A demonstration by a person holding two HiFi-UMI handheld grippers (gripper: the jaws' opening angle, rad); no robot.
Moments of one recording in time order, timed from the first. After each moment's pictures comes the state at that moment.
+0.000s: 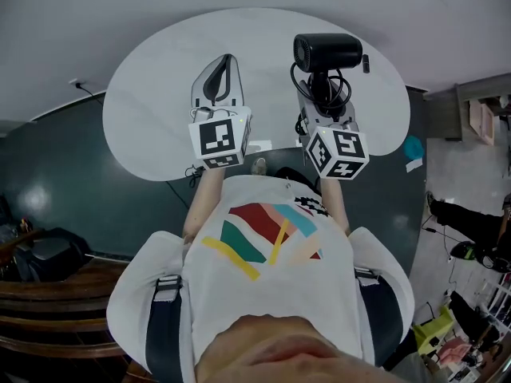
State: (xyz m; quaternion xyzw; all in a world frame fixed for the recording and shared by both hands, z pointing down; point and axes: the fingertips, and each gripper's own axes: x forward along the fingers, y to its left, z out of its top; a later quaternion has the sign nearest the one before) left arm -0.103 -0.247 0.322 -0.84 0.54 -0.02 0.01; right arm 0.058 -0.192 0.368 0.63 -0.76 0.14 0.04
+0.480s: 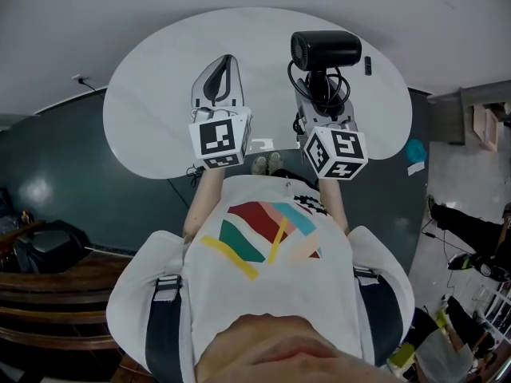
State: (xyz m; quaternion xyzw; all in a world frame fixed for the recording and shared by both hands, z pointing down) left arm -0.086 -0.255 0.326 -0.83 0.55 -0.03 0.01; right arm 0.069 -0.206 0.364 0.62 -0.77 0.14 0.03
